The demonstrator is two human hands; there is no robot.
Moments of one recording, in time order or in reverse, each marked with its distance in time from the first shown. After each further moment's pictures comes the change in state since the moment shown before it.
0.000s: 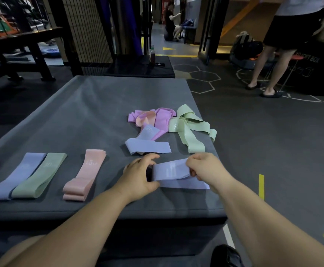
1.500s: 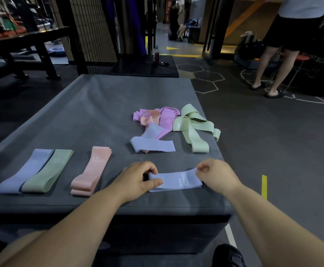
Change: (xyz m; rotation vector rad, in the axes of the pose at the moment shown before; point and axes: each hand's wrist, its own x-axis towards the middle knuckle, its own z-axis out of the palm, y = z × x) left_hand -0.018 -0.014 -0.011 -0.033 -0.116 -0.059; right_hand 0.001 0.029 -0.011 -0.520 0.029 -0.077
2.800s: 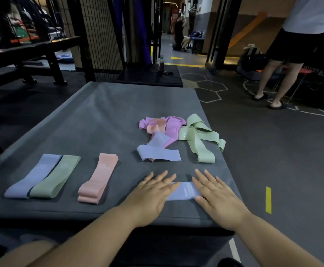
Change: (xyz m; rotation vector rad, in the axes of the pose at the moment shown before) left_hand -0.009 0.009 0.018 0.499 -0.160 0.260; right_hand -0.019 0.024 0.024 -0.535 -0.118 -0.461
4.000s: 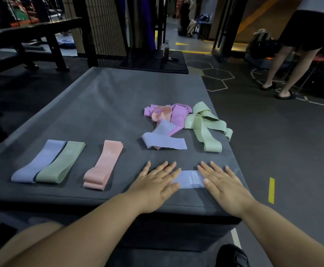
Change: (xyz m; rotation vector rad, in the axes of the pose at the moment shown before) left_hand -0.003 0.004 -0.002 -0.082 -0.136 -0.146; right_hand 0.005 0.004 0.004 0.160 0.008 0.044
